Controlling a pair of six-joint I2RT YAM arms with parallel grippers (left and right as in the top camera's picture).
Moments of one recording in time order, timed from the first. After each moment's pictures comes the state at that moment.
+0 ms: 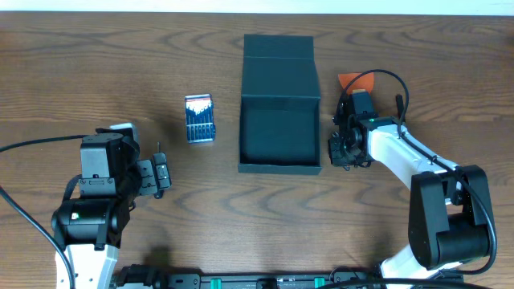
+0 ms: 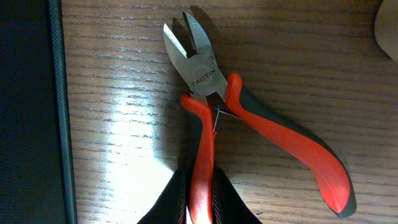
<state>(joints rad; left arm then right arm) 0.00 0.89 0.85 -0.90 -0.04 -0.15 0.17 1.77 0.97 -0.61 0.00 0.10</state>
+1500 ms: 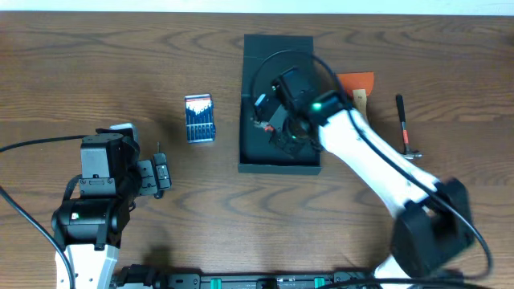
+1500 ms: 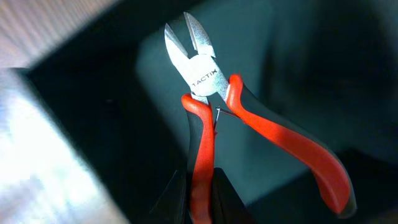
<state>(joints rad) 0.00 0.89 0.85 -0.91 -0.04 -0.15 0.55 1.81 1.38 -0.87 -0.09 -0.40</state>
